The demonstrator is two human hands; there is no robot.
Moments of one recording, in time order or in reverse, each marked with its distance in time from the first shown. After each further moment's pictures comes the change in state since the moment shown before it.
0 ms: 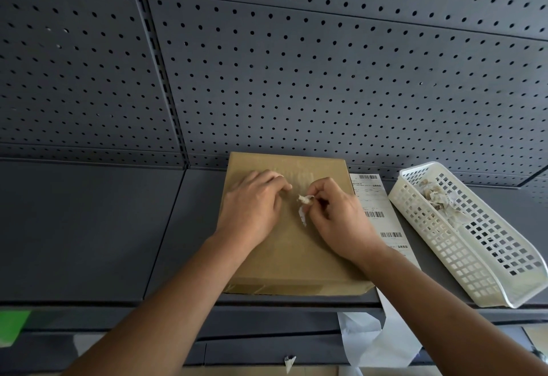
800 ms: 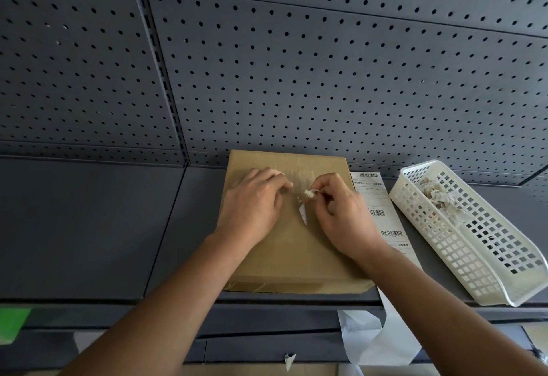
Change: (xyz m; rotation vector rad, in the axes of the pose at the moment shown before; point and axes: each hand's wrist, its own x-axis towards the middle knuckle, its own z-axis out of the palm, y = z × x) left_hand 0.001 0.000 0.000 -0.001 0.002 0.000; right_hand 0.000 0.001 -0.001 -0.038 0.056 0.000
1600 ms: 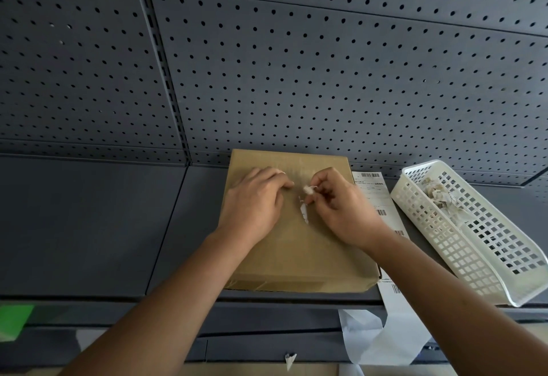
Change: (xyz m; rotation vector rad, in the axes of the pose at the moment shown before) left_hand 0.000 0.000 -0.001 -0.012 0.008 -0.007; right_hand 0.013 0.001 -0.010 0.095 -0.180 0.068
